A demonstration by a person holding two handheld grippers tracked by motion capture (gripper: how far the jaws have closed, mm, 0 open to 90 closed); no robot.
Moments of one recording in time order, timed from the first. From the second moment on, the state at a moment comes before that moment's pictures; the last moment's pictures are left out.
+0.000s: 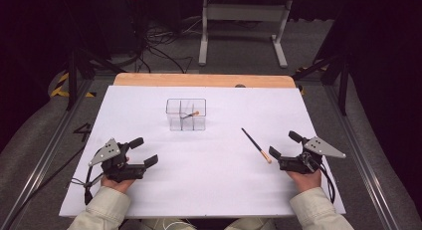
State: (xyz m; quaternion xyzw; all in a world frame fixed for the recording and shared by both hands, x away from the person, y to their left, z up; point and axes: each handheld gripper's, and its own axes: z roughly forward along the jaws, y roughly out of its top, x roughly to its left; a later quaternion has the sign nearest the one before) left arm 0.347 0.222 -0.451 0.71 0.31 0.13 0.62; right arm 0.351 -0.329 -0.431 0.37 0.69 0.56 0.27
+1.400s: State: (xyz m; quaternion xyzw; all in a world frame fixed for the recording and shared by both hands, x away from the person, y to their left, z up) left arm 0.344 0.224 -0.450 0.73 0.32 0.12 0.60; right arm 0.407 -0.290 -0.391 0.39 0.82 0.38 0.18
